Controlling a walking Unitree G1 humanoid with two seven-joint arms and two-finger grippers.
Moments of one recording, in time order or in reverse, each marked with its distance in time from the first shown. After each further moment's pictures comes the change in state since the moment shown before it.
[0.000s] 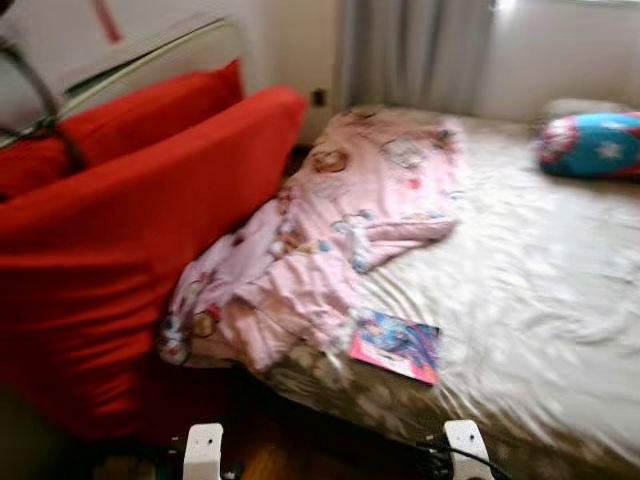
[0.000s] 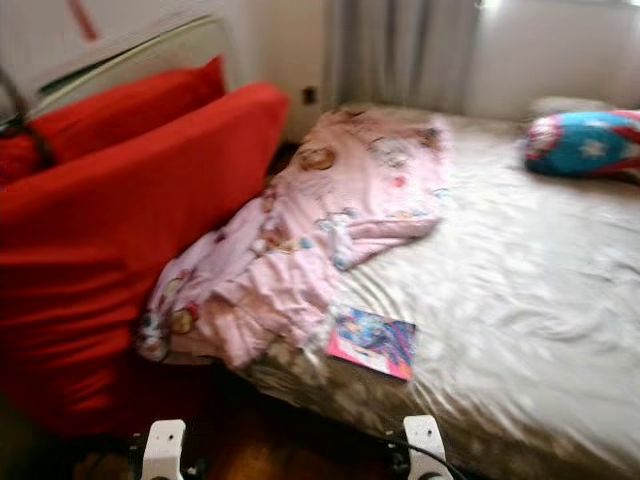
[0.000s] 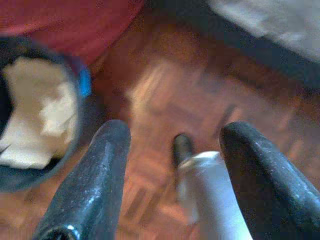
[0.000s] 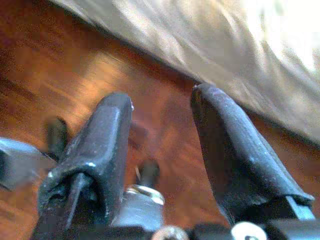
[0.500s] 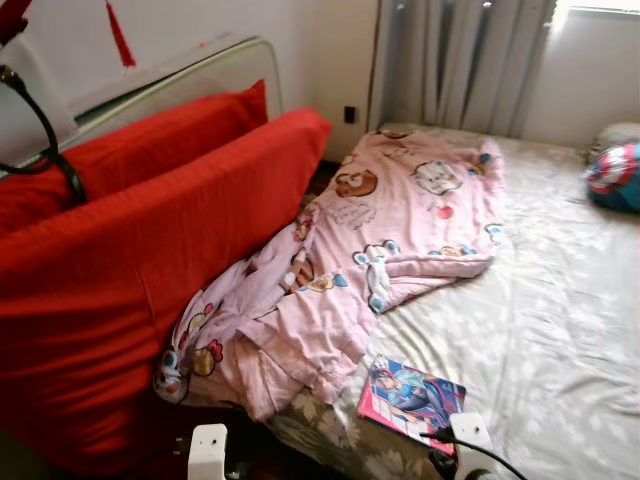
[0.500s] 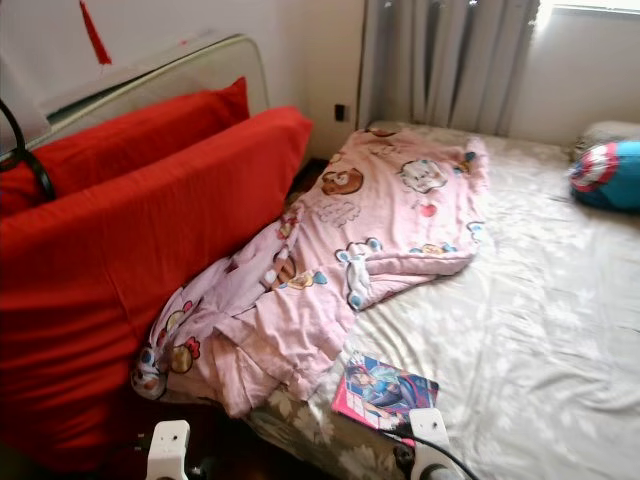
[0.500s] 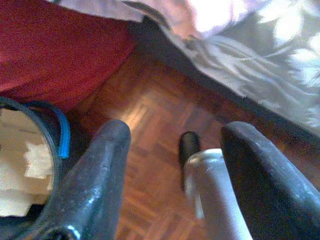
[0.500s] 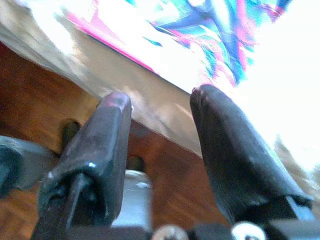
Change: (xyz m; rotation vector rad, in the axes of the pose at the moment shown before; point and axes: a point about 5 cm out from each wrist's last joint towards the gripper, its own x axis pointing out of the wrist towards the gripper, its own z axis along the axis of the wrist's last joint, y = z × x) left arm 0.002 -0.003 0.007 -0.010 -0.027 -0.008; right arm 0.000 0.001 0.001 -0.004 -0.011 0.011
